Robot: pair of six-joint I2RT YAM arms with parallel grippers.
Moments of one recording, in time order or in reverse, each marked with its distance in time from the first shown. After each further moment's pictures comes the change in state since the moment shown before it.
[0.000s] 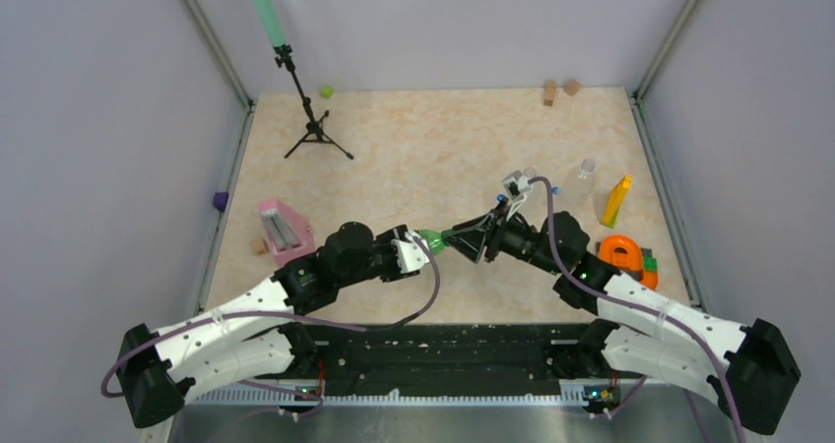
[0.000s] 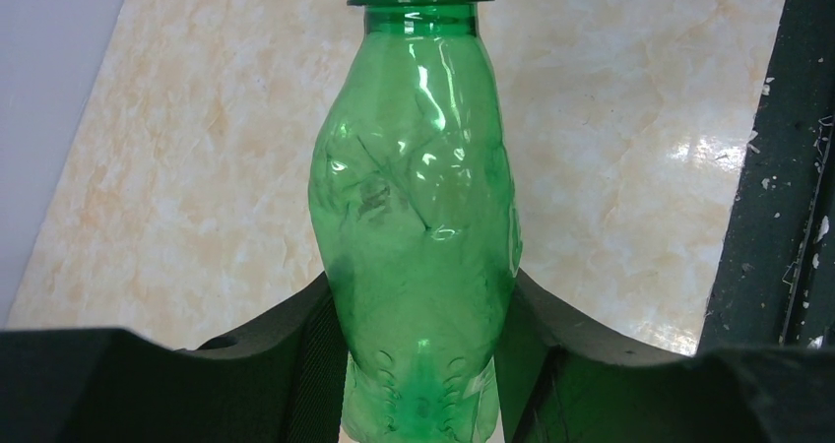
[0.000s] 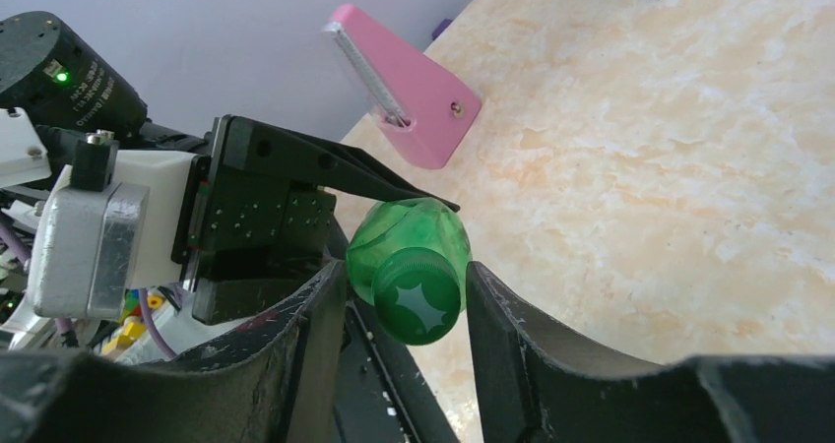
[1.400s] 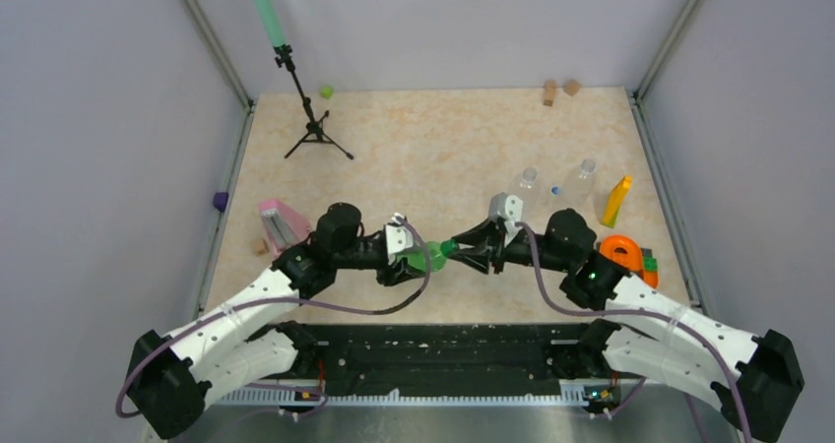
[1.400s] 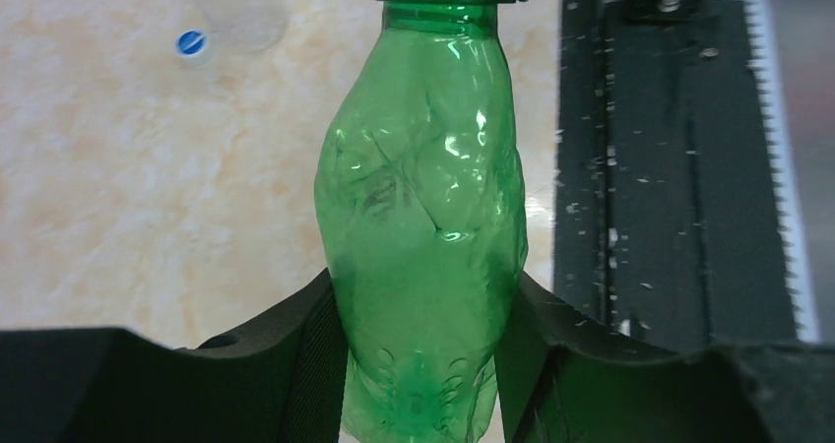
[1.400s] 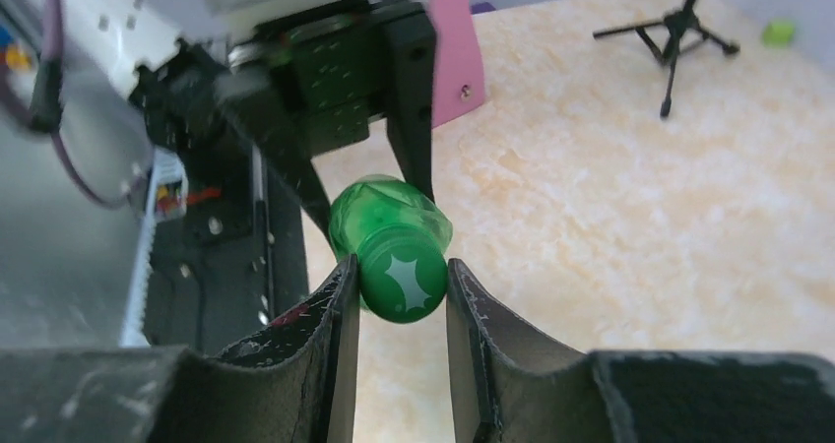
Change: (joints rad) left arm 0.206 0.052 -0.002 0.025 0.474 -0.124; right arm -0.010 -0.054 0.029 -0.107 -0.231 -0.487
